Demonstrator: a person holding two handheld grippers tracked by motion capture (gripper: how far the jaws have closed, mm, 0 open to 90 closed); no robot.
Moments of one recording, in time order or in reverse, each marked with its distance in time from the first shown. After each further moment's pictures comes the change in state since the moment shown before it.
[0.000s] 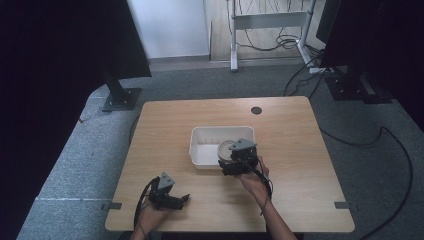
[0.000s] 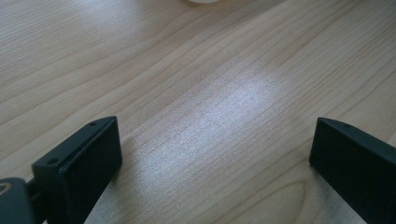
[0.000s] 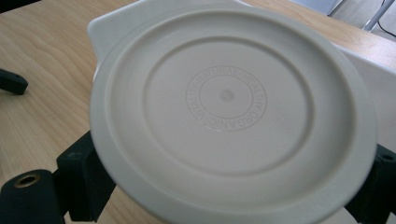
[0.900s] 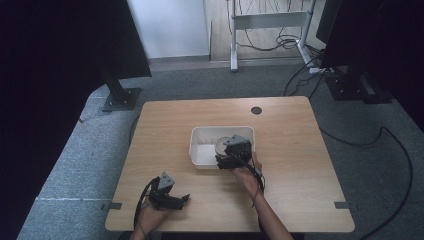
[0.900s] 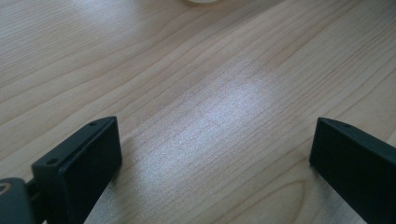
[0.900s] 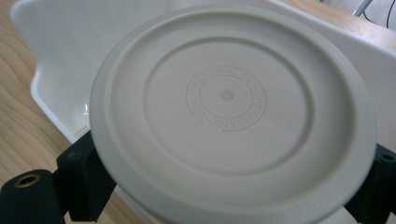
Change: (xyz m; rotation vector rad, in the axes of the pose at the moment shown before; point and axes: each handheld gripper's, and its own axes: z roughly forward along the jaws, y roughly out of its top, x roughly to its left) left arm 0.000 0.000 0.000 0.002 -0.003 0.004; right arm -0.006 0.001 0.042 0.038 -0.059 0.003
